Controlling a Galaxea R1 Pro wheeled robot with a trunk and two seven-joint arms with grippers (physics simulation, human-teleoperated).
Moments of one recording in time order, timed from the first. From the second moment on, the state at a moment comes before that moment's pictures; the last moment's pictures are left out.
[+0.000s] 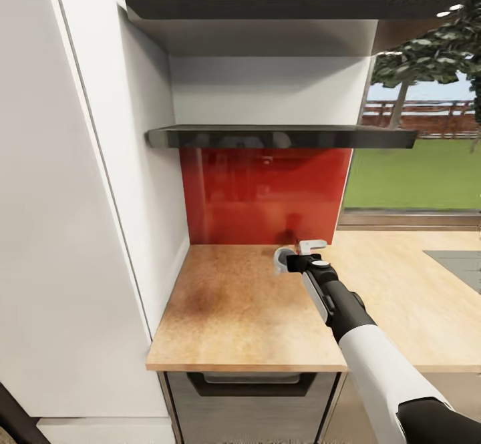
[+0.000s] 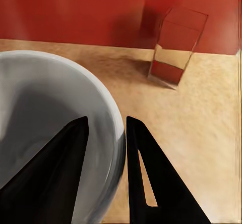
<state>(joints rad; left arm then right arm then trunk) 0.00 0.12 -0.19 0.01 0.37 -0.18 0.11 -0.84 0.06 0.13 -0.84 -0.04 0.49 -0.14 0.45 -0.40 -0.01</state>
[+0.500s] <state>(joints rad) 0.00 0.11 -0.18 0.00 0.37 -0.18 0.11 -0.84 0.06 0.13 -0.84 -0.04 0.49 -0.14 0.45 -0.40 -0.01</state>
